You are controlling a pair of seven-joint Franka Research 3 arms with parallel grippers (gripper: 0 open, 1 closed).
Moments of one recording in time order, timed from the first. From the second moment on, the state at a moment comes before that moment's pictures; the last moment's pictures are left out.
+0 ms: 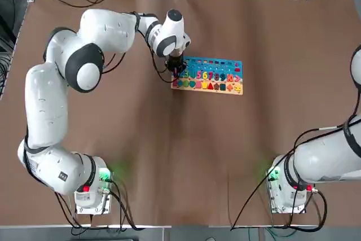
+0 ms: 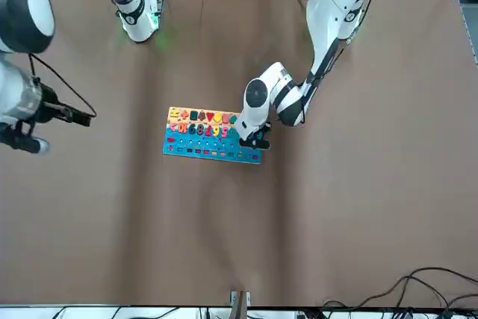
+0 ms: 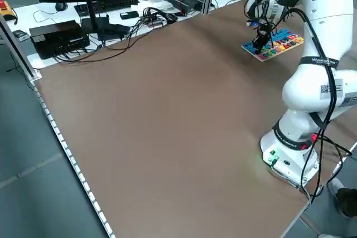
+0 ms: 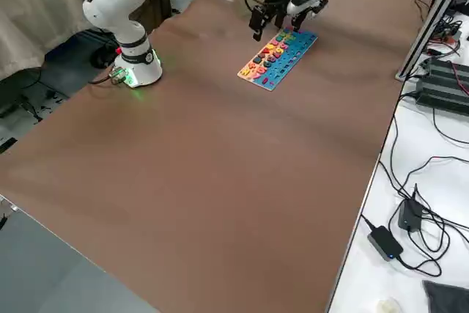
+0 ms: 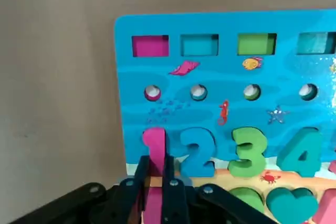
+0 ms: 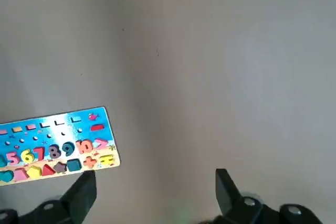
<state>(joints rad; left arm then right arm) -0.47 0.72 -0.35 -1.70 0.23 2.27 -0.80 -0.01 0.16 0.03 -1.53 0.00 1.53 0.25</state>
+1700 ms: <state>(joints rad) -0.48 0.65 -0.35 -1.75 0.23 2.24 -0.82 -0.05 0.08 0.05 -1.41 0.03 1.61 0.16</state>
